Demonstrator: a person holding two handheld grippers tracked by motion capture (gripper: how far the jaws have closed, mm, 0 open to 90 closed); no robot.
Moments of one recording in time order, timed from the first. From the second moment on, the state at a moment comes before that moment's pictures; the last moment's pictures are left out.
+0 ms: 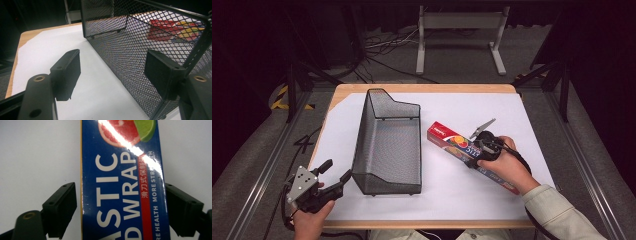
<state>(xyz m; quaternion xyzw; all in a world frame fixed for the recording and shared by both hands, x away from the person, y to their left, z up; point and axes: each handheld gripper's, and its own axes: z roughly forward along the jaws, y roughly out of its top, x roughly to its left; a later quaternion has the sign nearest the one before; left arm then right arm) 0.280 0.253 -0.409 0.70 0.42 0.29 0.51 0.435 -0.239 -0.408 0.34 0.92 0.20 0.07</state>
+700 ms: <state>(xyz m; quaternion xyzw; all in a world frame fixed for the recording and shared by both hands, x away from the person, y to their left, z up) 0.280 0.253 -0.410 0.70 0.42 0.29 0.50 0.430 -0.235 -0.407 0.33 0.92 0.17 0.10</state>
